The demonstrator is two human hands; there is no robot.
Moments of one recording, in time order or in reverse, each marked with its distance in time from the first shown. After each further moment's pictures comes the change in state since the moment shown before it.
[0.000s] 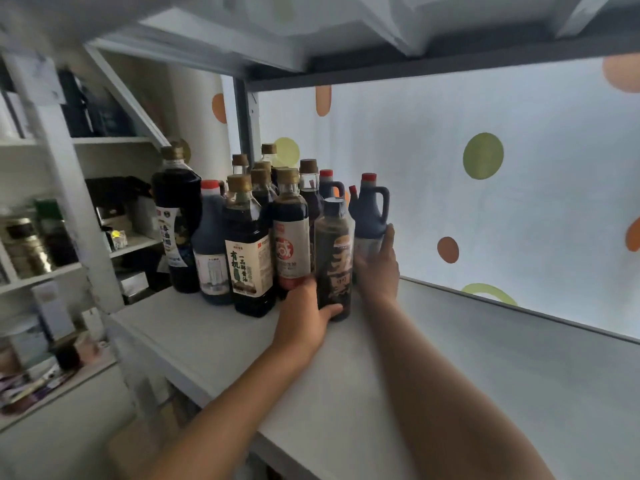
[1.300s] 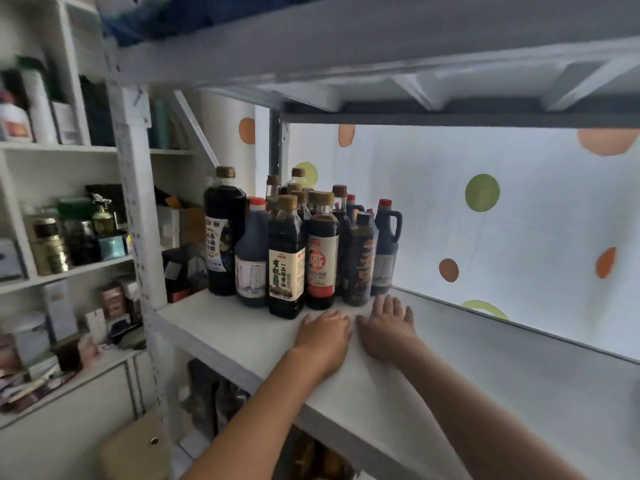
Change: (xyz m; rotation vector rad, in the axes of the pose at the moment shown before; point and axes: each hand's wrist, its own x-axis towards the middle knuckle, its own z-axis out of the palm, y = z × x) left_hand -0.020 -0.016 -0.025 0.641 -0.390 0.246; right_hand -0.091 -0.023 -0.019 -0.943 -0.517 0.040
